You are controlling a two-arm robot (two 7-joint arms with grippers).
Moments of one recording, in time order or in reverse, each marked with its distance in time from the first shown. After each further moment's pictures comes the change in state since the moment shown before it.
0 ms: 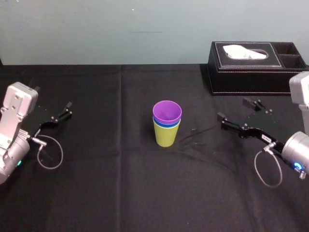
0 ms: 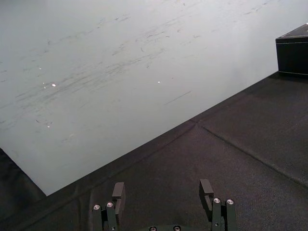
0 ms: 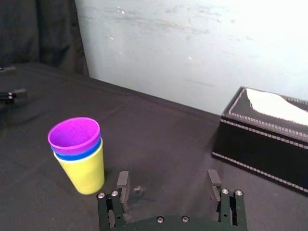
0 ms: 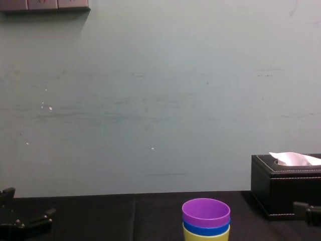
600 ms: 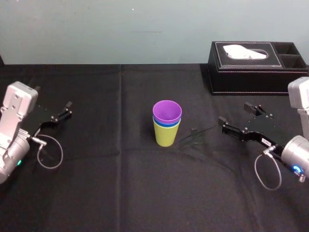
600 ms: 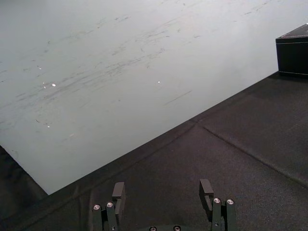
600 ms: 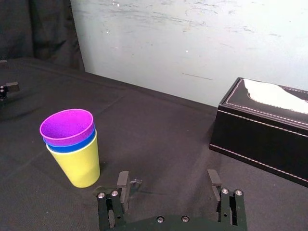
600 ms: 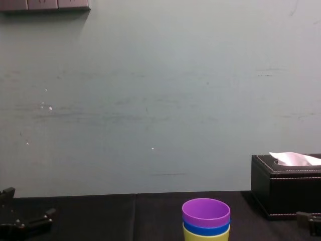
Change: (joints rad) left arm 0.000 0.000 0.000 0.000 0.000 0.000 0.000; right arm -0.004 -0.014 0.003 0.029 -0.012 -0.004 0.000
